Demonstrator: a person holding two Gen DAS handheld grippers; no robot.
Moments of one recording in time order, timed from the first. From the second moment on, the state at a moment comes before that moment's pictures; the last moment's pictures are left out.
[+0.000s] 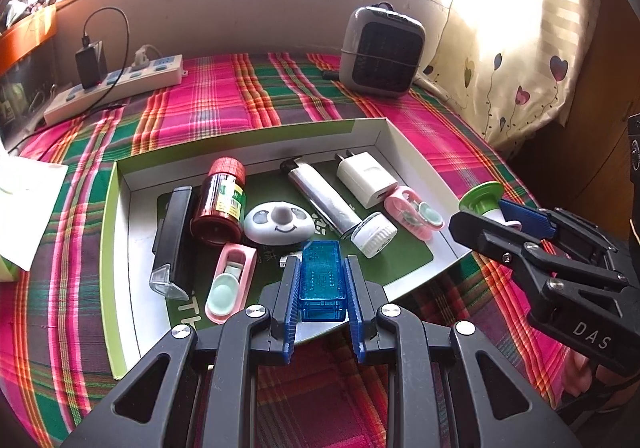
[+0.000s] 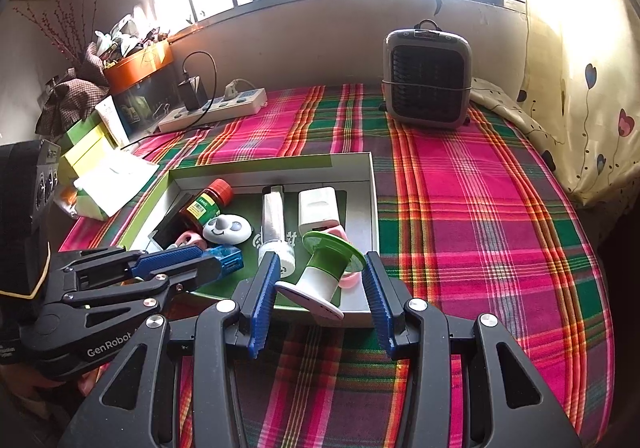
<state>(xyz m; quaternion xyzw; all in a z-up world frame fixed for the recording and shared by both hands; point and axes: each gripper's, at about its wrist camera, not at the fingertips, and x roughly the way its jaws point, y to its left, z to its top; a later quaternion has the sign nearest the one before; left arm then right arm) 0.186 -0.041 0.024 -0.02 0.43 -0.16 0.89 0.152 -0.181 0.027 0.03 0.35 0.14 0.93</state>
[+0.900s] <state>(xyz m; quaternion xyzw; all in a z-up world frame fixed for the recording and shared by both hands) 0.183 -0.032 0.023 -0.03 0.42 -0.16 0.89 0.192 -0.148 0.029 0.00 0.35 0.18 0.92</state>
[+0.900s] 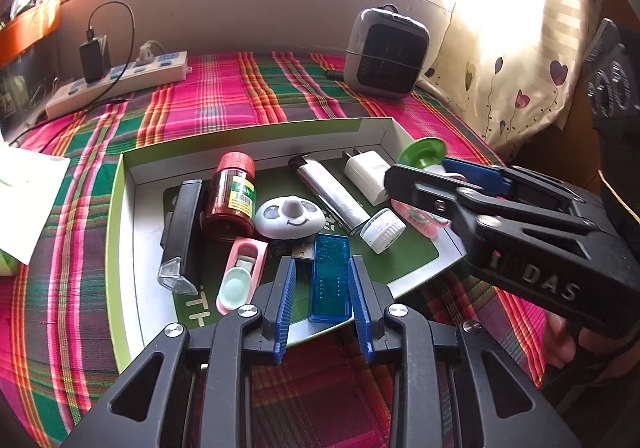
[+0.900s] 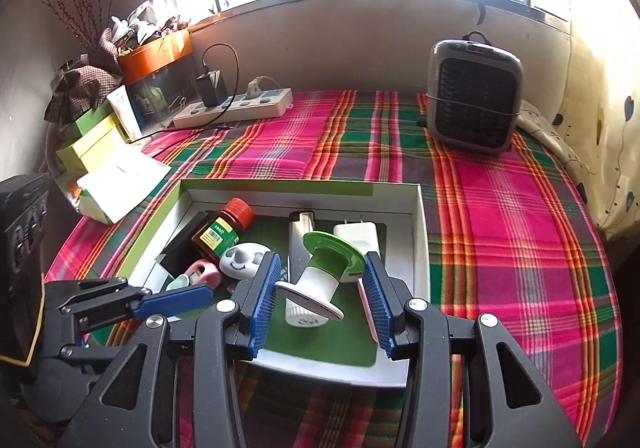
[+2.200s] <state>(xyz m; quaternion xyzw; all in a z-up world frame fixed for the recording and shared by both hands) 0.165 0.012 0.028 -0.08 0.40 -0.14 0.90 0.256 -0.089 0.005 -0.02 0.38 0.25 0.89</state>
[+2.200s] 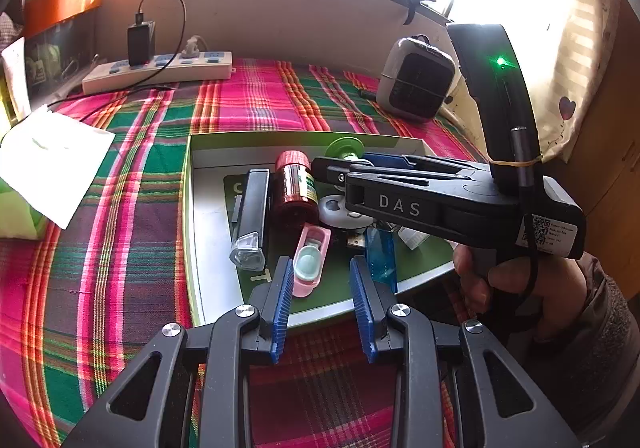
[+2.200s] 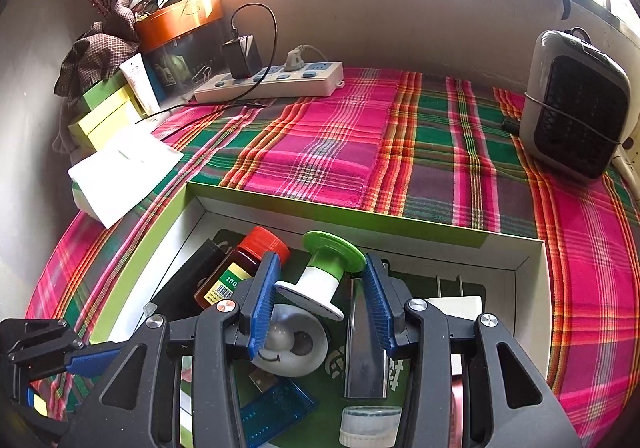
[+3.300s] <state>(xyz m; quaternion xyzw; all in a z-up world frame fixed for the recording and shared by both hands) 0.164 0.010 0.028 -0.07 0.41 -0.13 0.90 0.247 -0.091 0.007 -0.02 0.37 0.23 0.90</state>
